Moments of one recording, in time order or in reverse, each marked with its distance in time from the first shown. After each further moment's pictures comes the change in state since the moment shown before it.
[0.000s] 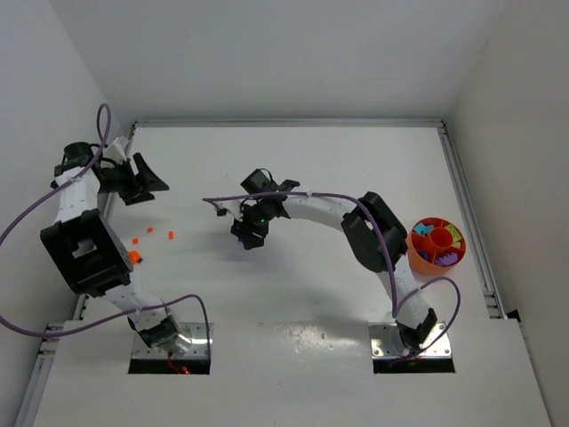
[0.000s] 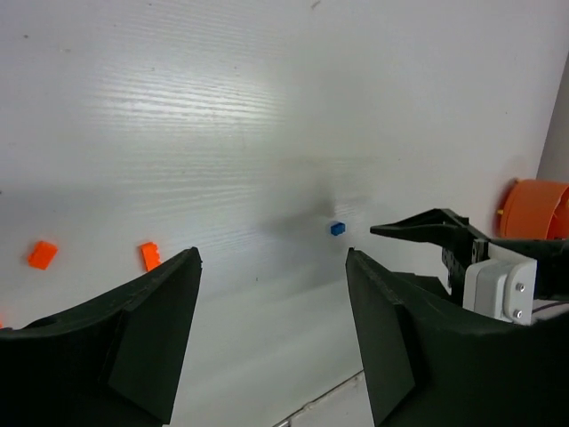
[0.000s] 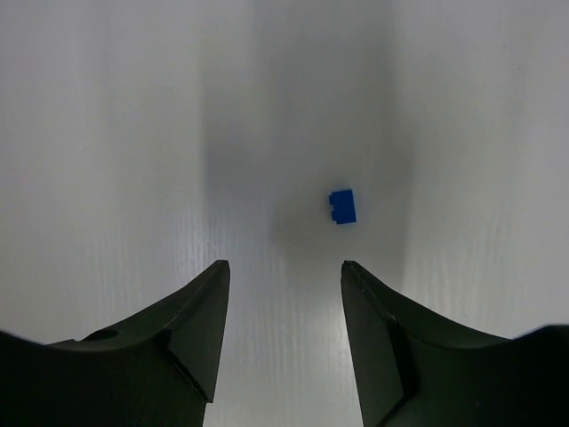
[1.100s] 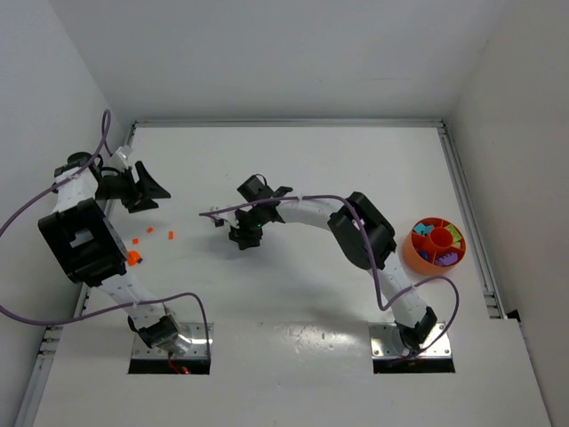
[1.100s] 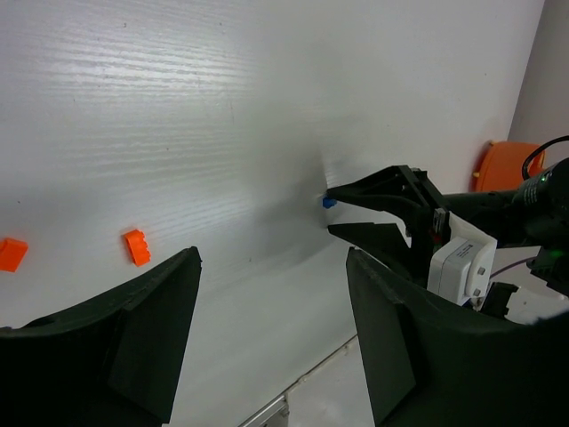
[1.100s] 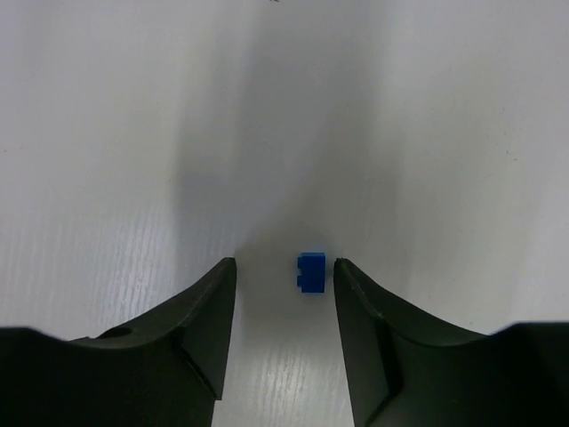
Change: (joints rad) left arm 0.048 0.100 0.014 -0.100 0.089 0.117; right arm 0.016 0.101 0.011 0.133 -0.060 -0.201
